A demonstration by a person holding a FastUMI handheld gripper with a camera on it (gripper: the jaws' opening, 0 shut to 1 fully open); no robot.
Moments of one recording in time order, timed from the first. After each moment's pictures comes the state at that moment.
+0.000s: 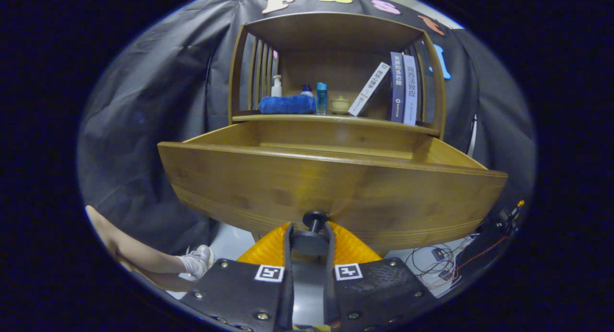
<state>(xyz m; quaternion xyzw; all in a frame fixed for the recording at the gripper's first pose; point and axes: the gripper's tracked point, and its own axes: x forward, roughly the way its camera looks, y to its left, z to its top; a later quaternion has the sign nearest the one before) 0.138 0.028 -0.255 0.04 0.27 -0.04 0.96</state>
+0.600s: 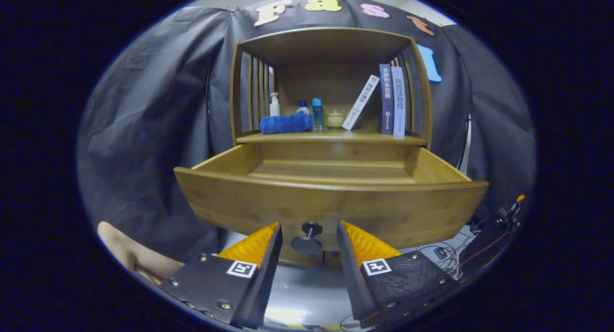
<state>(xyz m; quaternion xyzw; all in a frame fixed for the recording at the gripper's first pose) 0.118 0.013 -0.183 0.08 0.21 -0.06 0.97</state>
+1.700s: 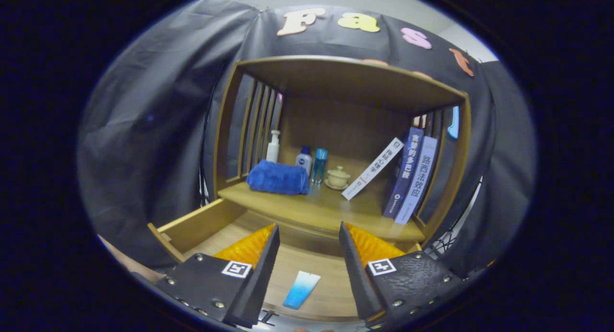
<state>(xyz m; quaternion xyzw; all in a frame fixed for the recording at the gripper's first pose) 0.280 -0.026 -0.101 -0.03 0.21 -0.01 0.98</state>
